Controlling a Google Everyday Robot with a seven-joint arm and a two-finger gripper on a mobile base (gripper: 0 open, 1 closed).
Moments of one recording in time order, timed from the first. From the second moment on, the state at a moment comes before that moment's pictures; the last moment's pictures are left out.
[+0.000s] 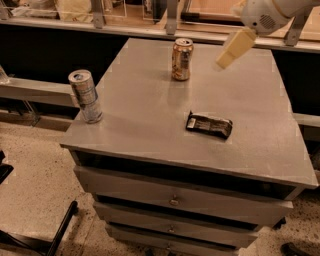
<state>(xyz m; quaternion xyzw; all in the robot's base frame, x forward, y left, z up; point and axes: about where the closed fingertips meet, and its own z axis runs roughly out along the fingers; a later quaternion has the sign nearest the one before) 0.650 -0.171 0.995 -0.56 0.74 0.04 0.37</state>
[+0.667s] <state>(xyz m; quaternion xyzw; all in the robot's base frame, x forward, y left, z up) 0.710 -0.136 0.975 -0.45 0.74 0.14 0.48</state>
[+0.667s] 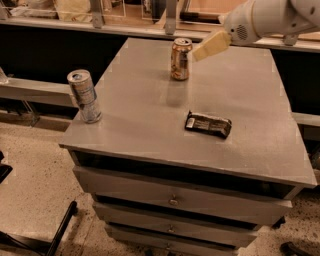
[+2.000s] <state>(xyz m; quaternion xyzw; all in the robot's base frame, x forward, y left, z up) 0.752 -0.132 0.976 -0.35 0.69 0.18 0.60</state>
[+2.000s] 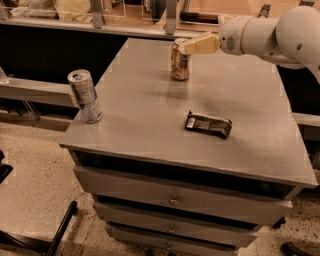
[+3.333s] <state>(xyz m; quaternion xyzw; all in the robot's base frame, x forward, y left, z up) 0.784 -0.111 0.939 -0.31 0.67 0.21 0.64</state>
